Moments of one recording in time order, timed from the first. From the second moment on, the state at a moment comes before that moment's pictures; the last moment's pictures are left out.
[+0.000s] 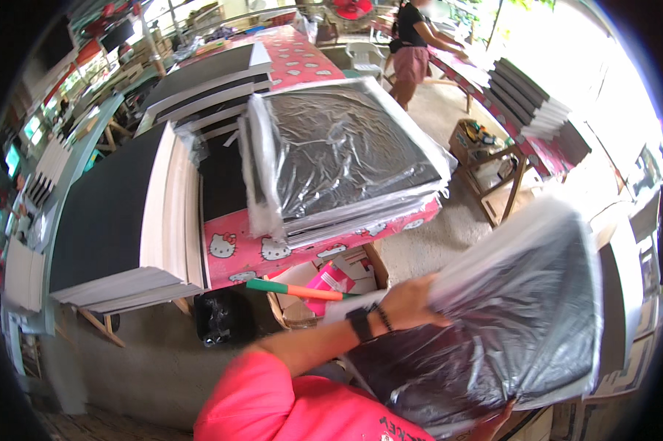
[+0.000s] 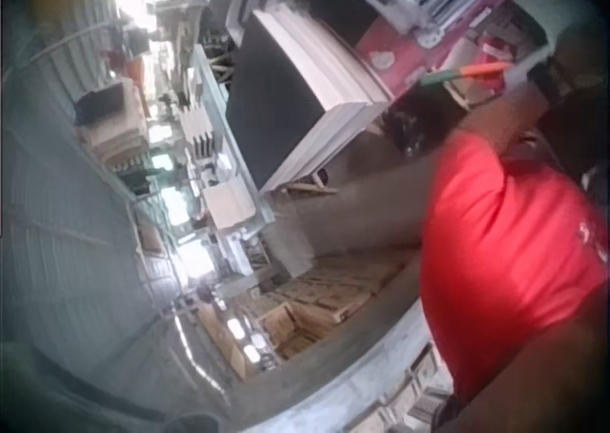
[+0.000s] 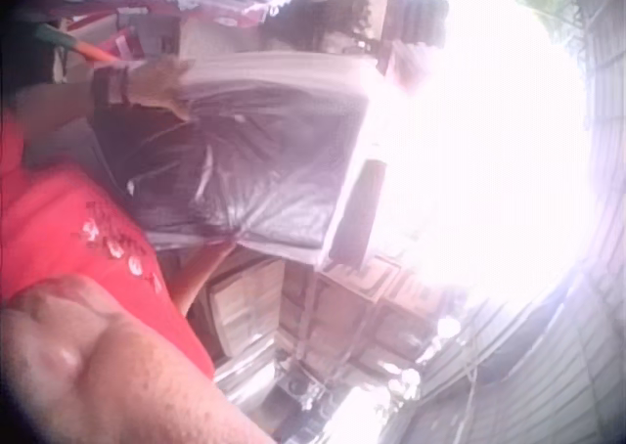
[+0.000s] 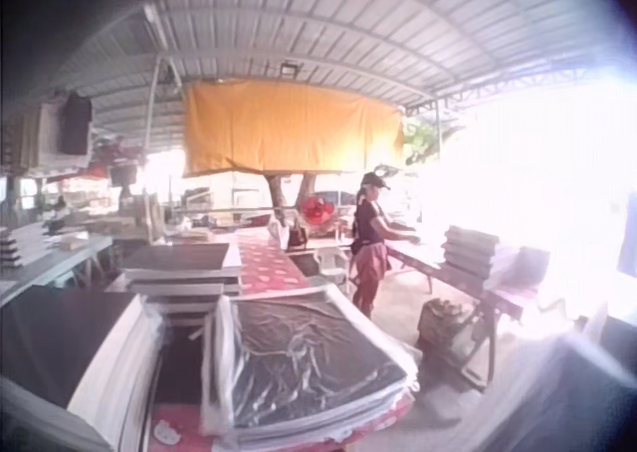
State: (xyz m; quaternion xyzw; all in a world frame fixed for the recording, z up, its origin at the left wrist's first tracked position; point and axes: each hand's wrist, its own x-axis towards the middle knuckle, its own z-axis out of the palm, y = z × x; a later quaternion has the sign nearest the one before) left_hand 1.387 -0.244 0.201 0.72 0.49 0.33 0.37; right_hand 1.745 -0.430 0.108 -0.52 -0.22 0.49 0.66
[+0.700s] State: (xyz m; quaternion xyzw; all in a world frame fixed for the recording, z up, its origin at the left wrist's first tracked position) left_hand 1.330 -0.161 0.460 0.60 0.35 0.69 -0.20; right_hand 1.631 -0.051 0.481 -0.34 -0.46 0.15 0.80
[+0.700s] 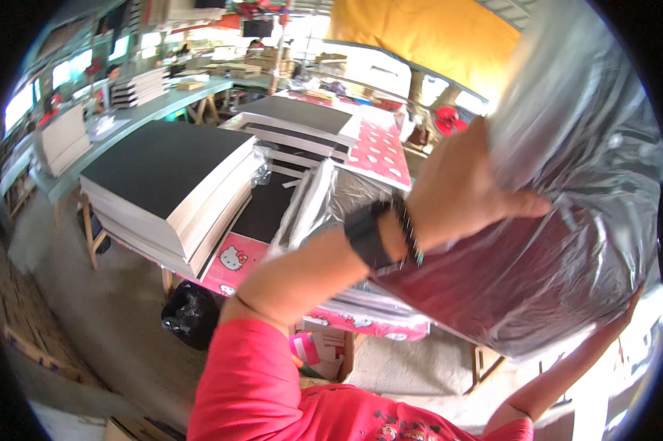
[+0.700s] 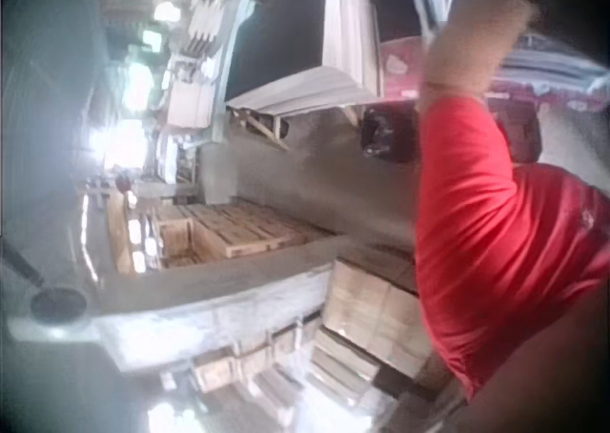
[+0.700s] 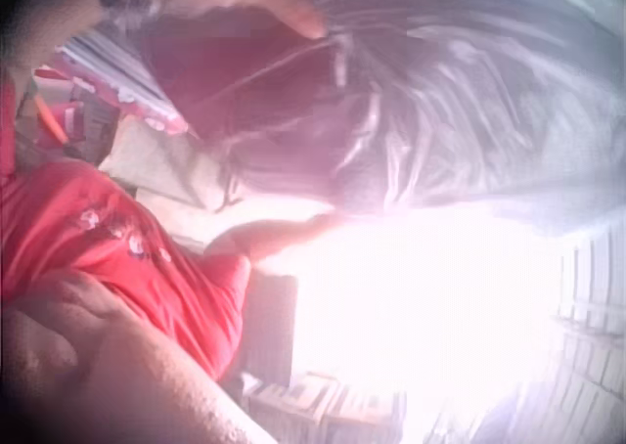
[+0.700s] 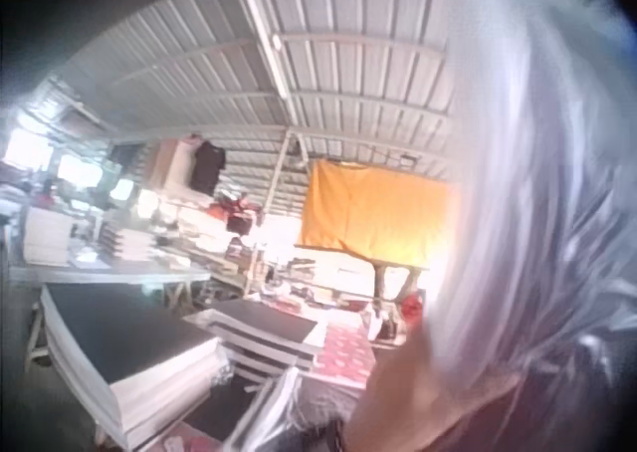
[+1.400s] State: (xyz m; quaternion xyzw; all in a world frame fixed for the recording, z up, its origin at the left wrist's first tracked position) left_hand 1.394 0.016 0.230 0.06 0.45 0.89 -0.01; right_hand 1.167 0.288 0.418 0.05 -0.96 0.29 0.04
